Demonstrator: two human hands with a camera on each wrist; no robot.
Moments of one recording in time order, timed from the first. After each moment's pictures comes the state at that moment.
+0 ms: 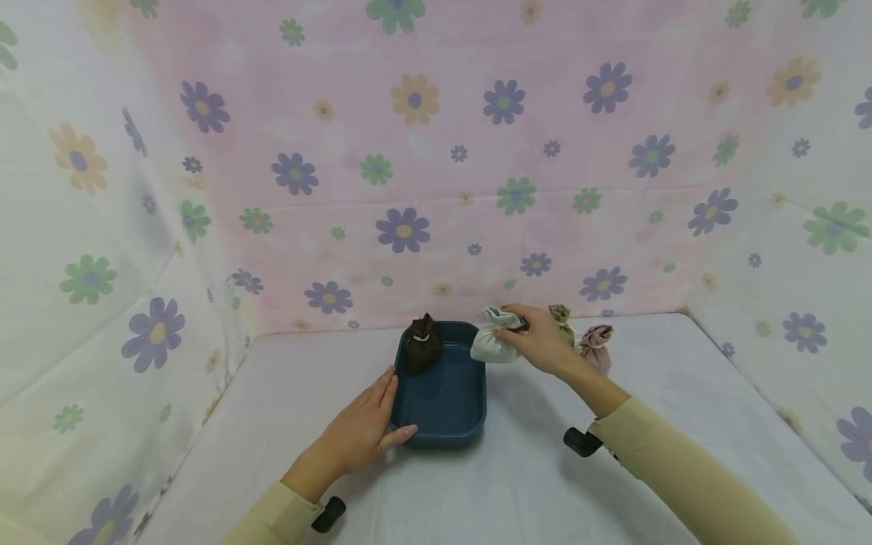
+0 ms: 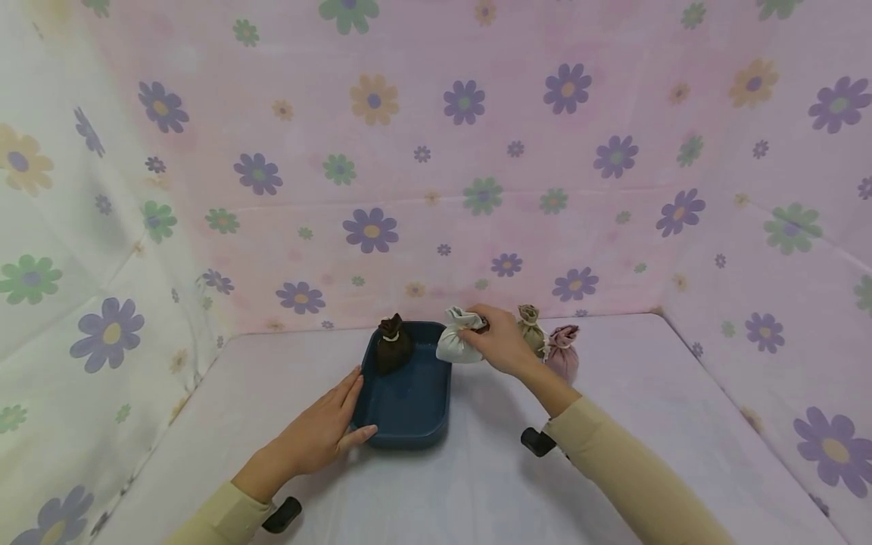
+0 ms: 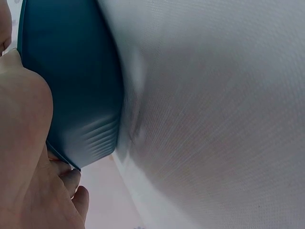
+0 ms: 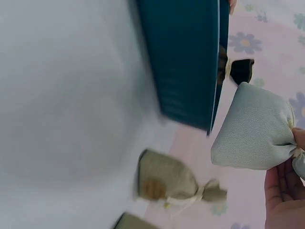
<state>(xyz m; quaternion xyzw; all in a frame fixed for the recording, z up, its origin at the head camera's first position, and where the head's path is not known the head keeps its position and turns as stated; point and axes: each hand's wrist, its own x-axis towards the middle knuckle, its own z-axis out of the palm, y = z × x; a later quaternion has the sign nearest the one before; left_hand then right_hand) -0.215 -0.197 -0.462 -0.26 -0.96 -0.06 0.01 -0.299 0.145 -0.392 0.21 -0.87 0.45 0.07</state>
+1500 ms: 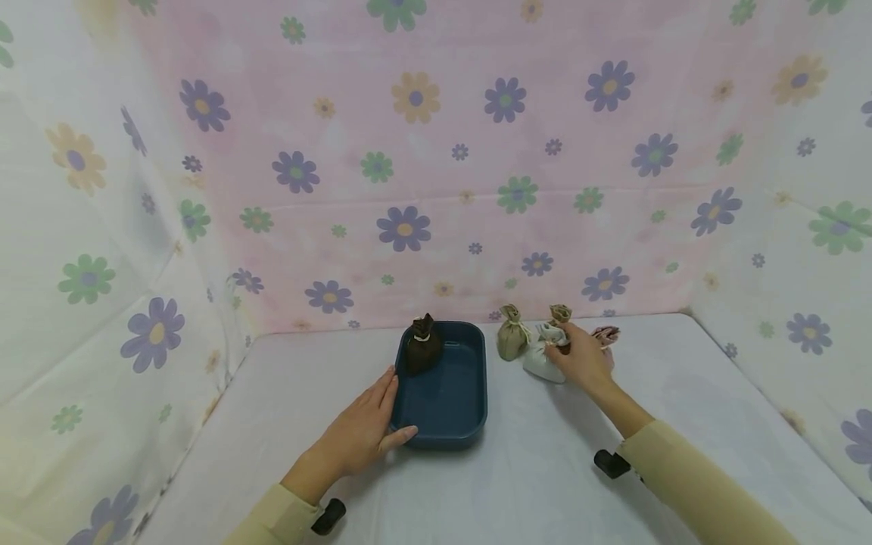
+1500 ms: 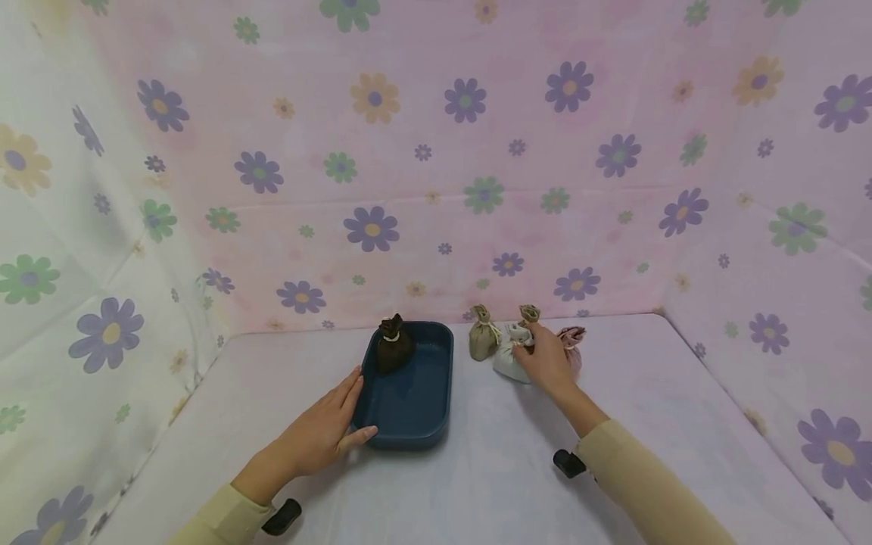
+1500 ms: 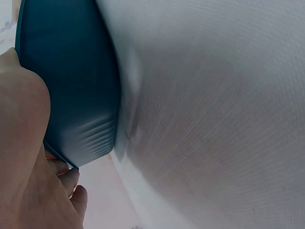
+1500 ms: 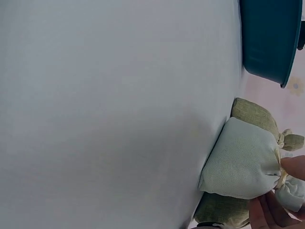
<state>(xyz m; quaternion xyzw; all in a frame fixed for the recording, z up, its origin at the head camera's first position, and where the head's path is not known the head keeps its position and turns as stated) -0.215 -0.197 -0.464 -0.26 -0.96 -0.07 0.02 -0.307 0.208 -0.451 0.07 -0.94 0.32 0.14</state>
